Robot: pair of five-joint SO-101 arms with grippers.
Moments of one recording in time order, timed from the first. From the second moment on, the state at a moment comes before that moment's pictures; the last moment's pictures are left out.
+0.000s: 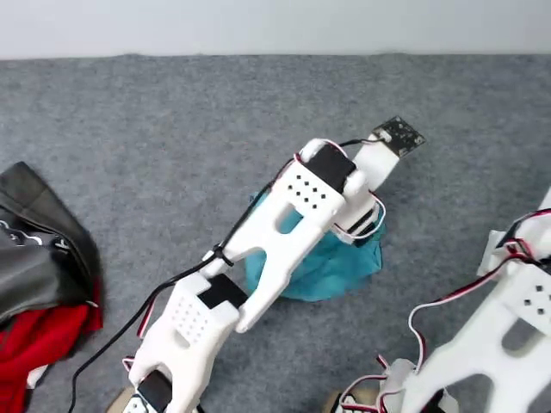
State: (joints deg) left arm 39.2 38.2 -47.4 98.9 2.9; right arm 35.7 -33.8 7.9 100.5 16.9
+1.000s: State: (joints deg) left arm -7.0 -26.8 13.1 99.2 -14.8; right arm -8.4 -15.5 14.5 82.5 -9.0
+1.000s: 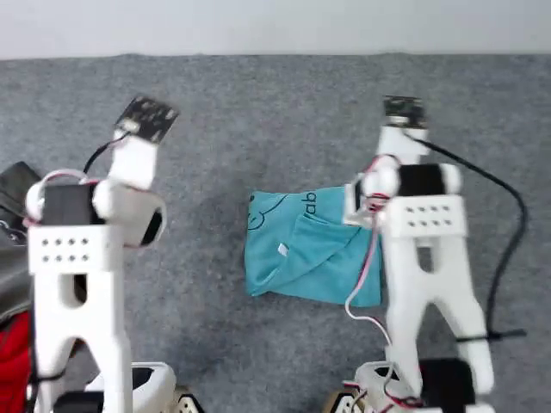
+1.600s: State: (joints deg) left arm -17.8 -34.7 20.4 99.3 -16.4; right arm -22.2 -2.6 14.5 67.9 -4.4
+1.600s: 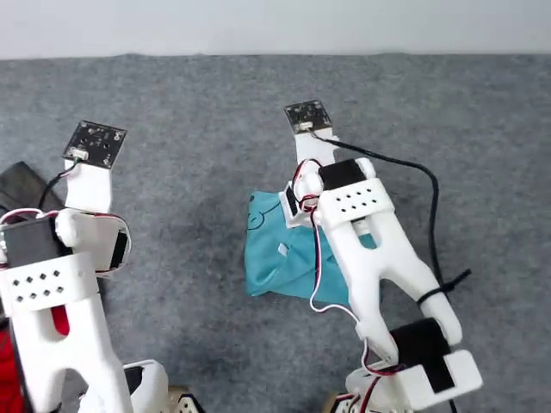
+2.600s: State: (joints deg) left arm -19.0 -34.7 20.4 99.3 -16.4; right arm -10.3 -0.7 14.5 78.8 21.3
